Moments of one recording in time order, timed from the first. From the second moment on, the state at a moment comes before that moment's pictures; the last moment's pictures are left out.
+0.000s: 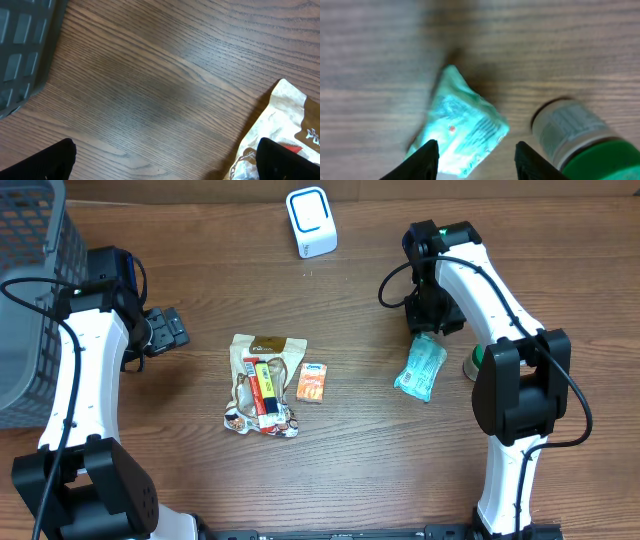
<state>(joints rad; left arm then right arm) 0.19 1.69 1.42 -1.09 -0.11 -0.28 0.23 2.19 1.90 -1.40 0.15 0.22</state>
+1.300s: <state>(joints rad) 0.19 1.69 1.42 -1.09 -0.11 -0.28 0.21 2.19 1.66 -1.34 0.03 0.43</state>
